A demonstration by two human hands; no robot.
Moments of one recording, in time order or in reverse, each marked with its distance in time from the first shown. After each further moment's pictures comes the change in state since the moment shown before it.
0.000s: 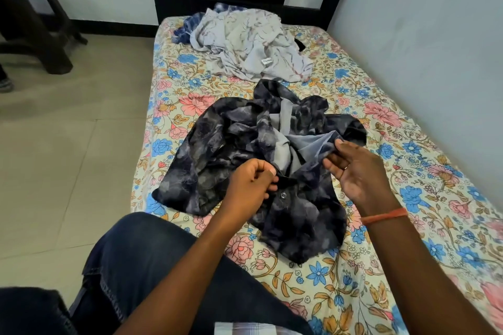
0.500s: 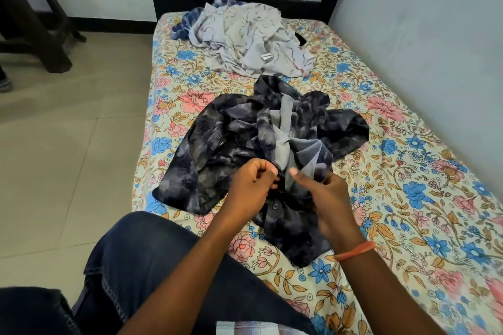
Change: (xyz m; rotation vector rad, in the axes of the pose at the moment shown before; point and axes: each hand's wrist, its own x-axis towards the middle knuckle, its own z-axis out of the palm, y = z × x) left_hand 0.001 -0.002 0.003 0.057 -0.002 -0.015; right_hand -0.052 0.057 0.014 -0.297 -0.054 -0.038
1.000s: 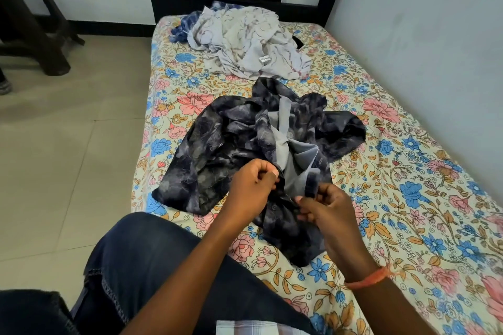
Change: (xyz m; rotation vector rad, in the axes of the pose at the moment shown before) left_hand -0.005 0.004 0.001 0.109 0.017 0.051; right_hand -0.022 0.015 -0.020 -0.191 0.027 -0.037
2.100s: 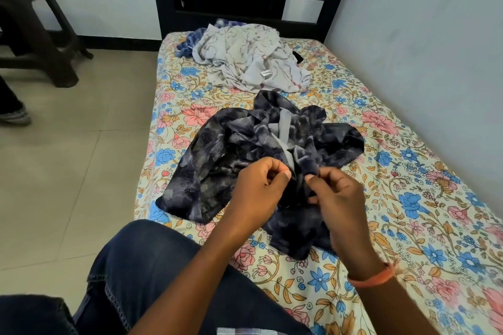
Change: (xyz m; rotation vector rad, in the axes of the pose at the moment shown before) left_hand -0.018 0.041 -0.005 0.044 0.011 0.194; right_hand -0.013 -0.046 0.005 -0.064 0.041 -0.340
